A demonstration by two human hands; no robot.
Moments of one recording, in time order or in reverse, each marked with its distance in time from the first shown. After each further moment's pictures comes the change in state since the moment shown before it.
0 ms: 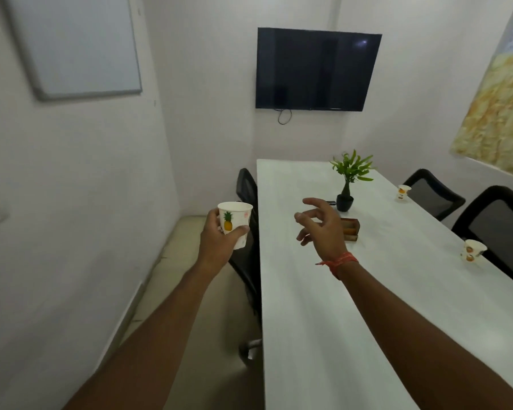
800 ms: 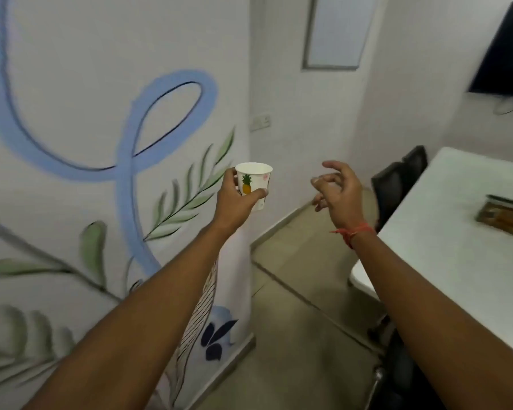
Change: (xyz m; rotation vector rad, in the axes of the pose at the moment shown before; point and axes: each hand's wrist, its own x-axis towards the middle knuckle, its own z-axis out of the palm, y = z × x) left_hand -0.612 0.162 -0.193 0.198 0.631 -0.001; right_hand -0.485 -0.204 -0.057 0.398 -0.653 -0.157
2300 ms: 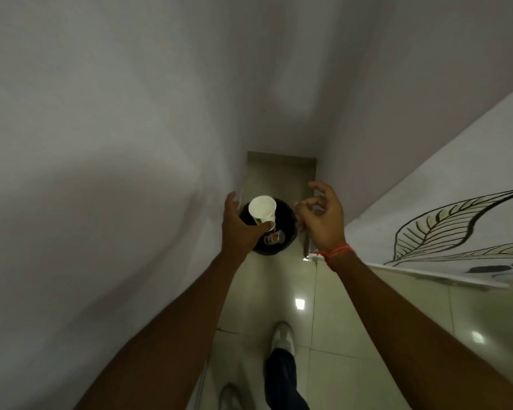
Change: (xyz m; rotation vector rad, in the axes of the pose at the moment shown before) left_hand -0.552 -0.386 -0.586 0.226 0.906 -0.918; right_hand -0.640 0.164 0.611 0.032 -1.051 0.501
